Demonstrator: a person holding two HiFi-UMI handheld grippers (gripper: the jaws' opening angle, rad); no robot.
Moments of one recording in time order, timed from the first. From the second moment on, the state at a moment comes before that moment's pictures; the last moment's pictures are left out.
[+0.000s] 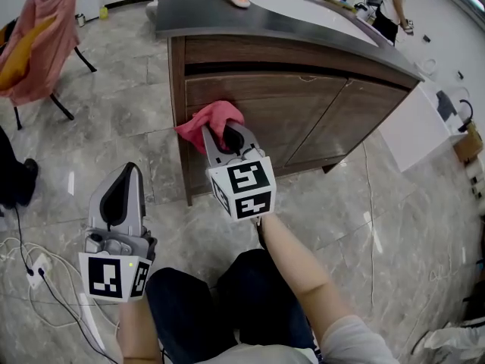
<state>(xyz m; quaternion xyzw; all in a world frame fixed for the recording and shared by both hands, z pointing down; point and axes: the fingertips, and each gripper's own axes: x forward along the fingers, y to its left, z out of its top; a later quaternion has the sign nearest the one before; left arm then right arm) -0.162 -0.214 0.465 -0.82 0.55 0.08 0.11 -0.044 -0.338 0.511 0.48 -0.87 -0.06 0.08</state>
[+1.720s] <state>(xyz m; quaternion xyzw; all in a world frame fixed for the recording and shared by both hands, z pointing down) -0.173 -0.214 0.478 -0.81 0.57 0.07 0.10 0.033 -0.358 0.588 0.51 -0.85 -0.01 0.13</state>
